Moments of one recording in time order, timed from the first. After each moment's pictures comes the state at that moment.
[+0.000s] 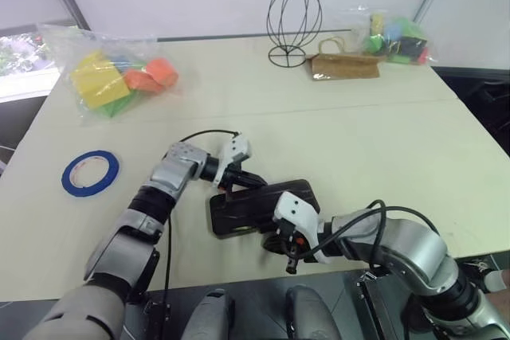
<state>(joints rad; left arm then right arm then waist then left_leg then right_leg) -0.80 0.34 -0.33 0.58 -0.15 0.30 -1.33 -0.34 -0.61 0.38 -0.66 0.55 1.29 0.55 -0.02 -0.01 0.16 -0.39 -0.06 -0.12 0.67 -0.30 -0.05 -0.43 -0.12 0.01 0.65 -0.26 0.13</state>
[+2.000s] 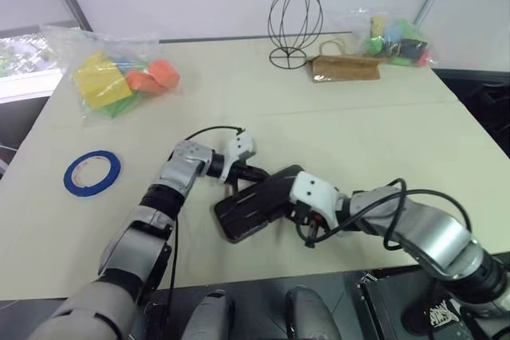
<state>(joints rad) -0.88 0.27 -0.24 0.76 -0.07 0.15 -1.26 -0.45 -0.84 0.36 -0.70 0.44 1.22 0.64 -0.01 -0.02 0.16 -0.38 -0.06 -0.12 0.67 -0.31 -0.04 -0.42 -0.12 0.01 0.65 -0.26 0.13</state>
